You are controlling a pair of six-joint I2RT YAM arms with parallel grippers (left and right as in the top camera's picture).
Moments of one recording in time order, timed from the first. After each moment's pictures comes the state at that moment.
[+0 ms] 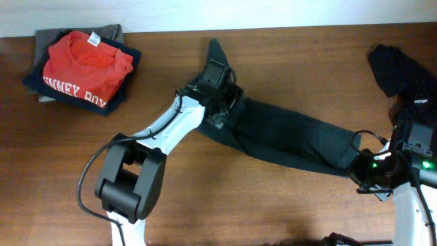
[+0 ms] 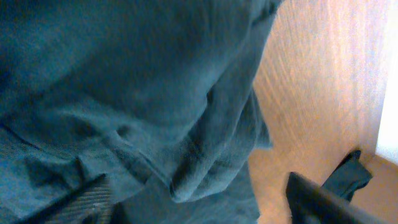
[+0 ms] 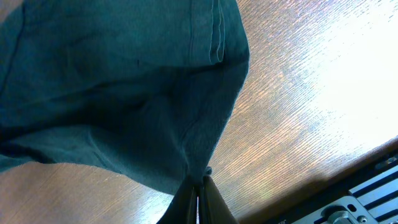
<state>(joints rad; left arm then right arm) -0.50 2.05 1.51 -0.46 0.17 -1.42 -0.40 1.08 1.00 -1.27 -0.13 0.41</state>
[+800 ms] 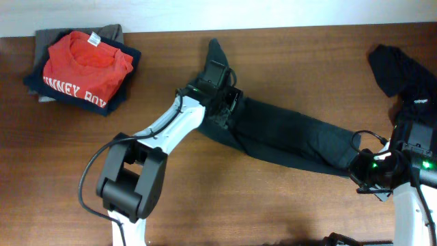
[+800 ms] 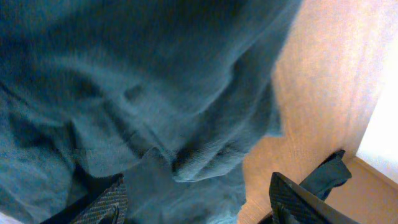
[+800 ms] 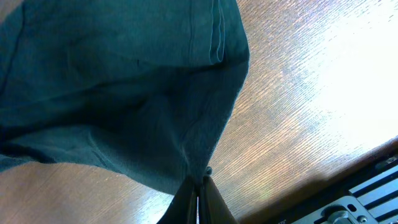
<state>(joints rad) -0.51 2.07 1.51 -0.47 0.25 -1.57 -0.40 1.08 1.00 -1.27 -0.13 0.41</state>
